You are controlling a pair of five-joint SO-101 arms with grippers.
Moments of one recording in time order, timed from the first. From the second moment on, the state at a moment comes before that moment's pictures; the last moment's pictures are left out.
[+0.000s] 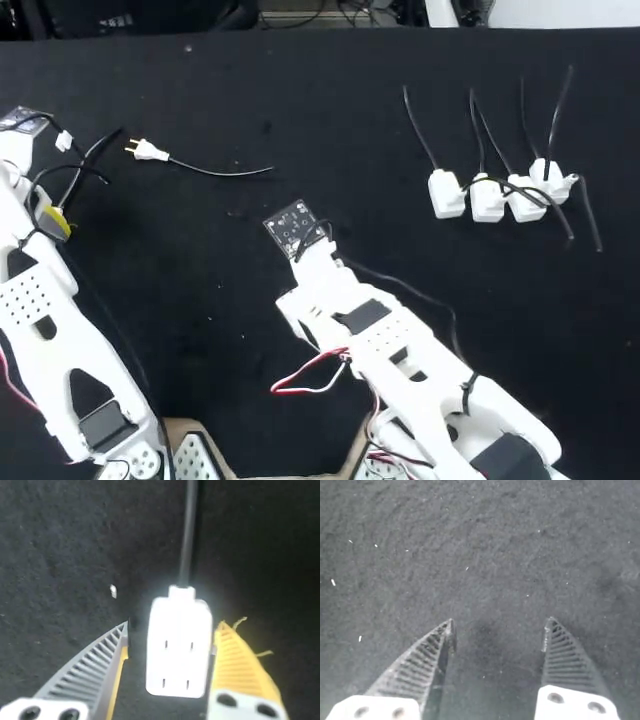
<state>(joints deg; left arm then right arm) -40.7 68.4 -80.9 98.4 -53.3 -33.1 -32.1 73.0 24.8 1.7</state>
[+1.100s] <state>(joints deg) -25.6 2.2 1.8 88.4 -7.4 -23.7 -32.1 73.0 24.8 1.7</state>
